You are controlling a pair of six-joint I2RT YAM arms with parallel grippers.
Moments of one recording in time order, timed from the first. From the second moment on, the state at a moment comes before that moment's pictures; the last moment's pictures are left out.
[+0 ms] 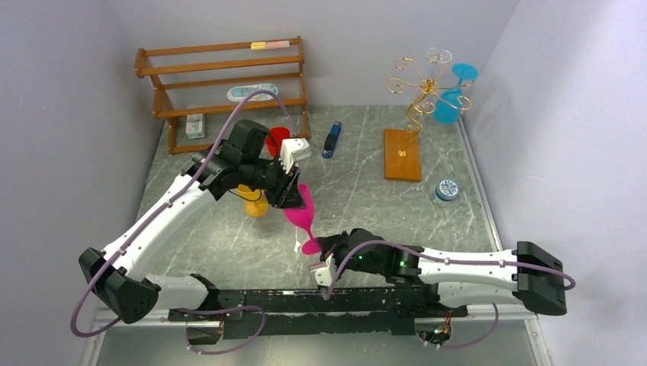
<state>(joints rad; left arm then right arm) -0.64 1.28 1.36 -0.87 0.67 0.09 1.27 1.04 0.44 0.16 0.05 -1.08</state>
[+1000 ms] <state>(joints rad) -0.65 1.29 1.38 -0.89 0.68 0.12 1.27 1.06 0.44 0.17 0.16 -1.09</state>
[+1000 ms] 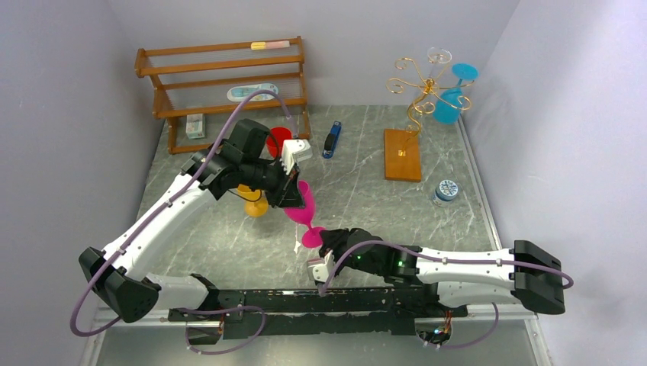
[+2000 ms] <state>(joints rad) -0.65 1.22 1.30 -0.80 0.45 0.05 1.27 0.91 0.45 0.25 0.20 -0.82</state>
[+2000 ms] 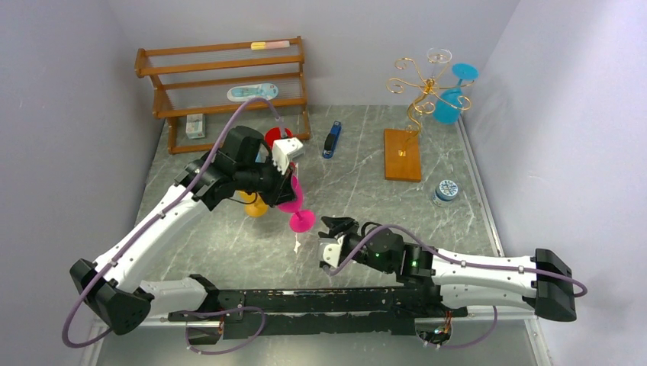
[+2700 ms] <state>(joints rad) -0.67 1.21 1.20 -0.72 0.39 0.04 1.06 0.86 0.58 0.14 0.26 -0.34</state>
